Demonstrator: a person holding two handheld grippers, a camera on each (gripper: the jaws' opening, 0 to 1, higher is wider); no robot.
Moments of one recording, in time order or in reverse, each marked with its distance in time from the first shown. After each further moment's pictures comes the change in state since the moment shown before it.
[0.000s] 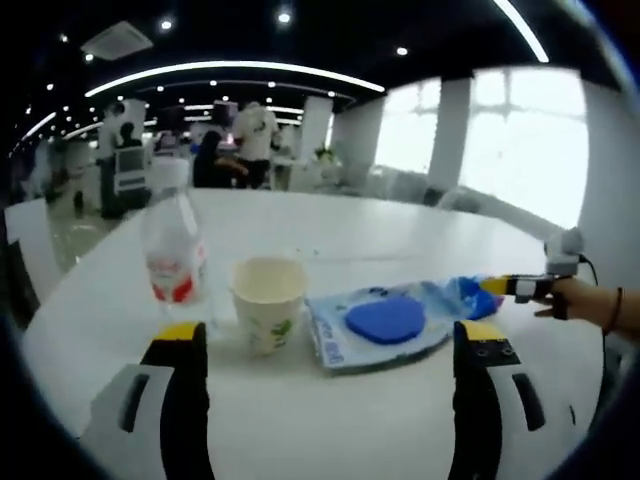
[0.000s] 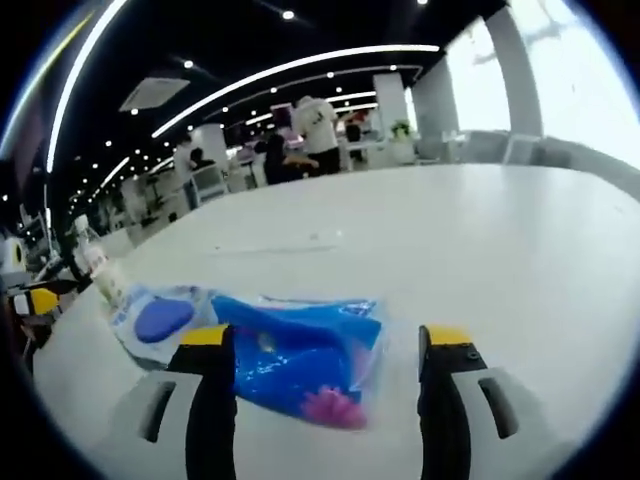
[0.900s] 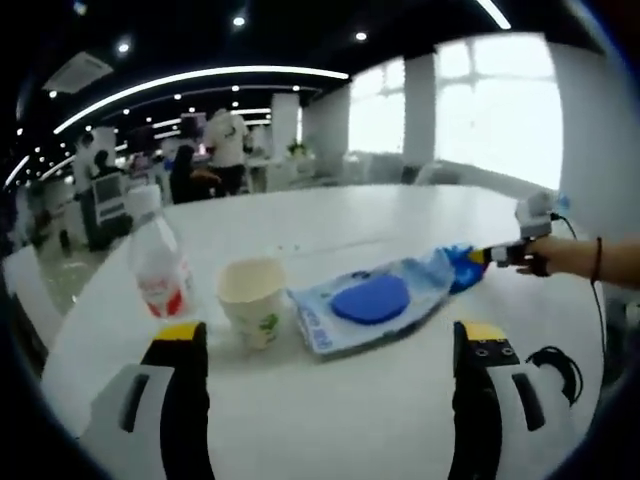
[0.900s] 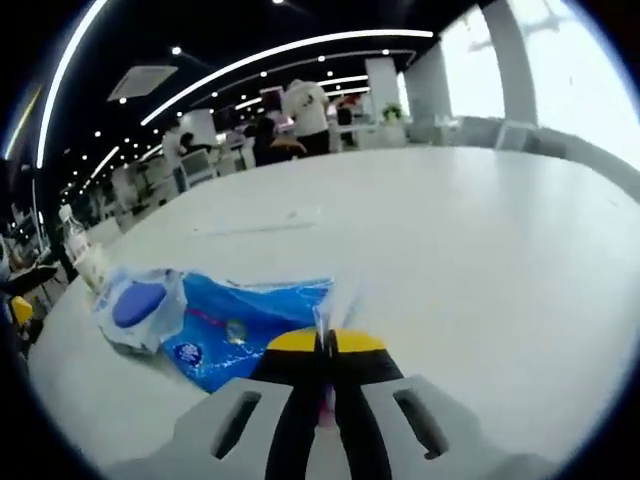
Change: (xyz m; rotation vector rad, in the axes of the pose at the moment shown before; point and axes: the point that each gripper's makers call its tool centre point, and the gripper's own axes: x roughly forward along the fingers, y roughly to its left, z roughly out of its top) left arm -0.010 -0.016 -0.006 0.154 0.037 -0.069; right arm 0.004 -0.022 -0.011 -0.062 0.095 -0.030
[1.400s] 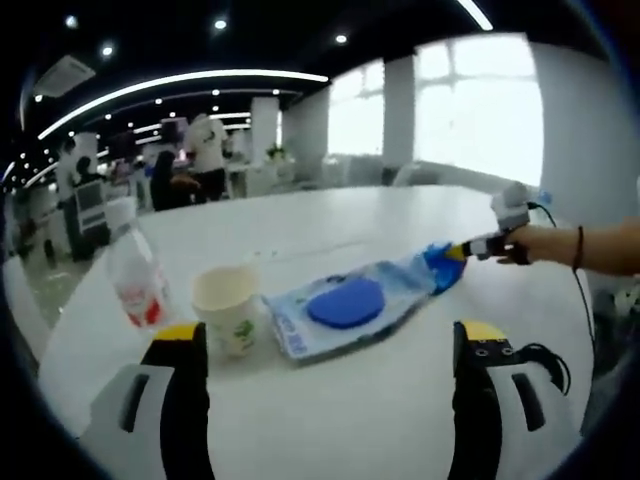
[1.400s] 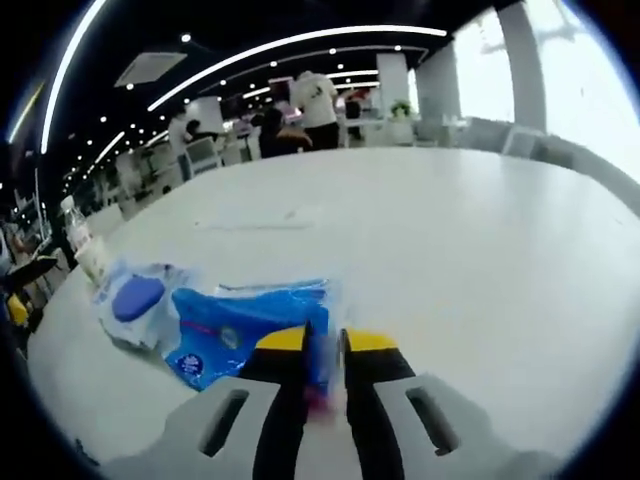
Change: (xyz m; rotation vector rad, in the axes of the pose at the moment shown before) left arm -0.001 -0.020 0.005 0.019 -0.018 -0.078; right arm -0.002 -0.006 0.009 -0.018 0.025 -0.002
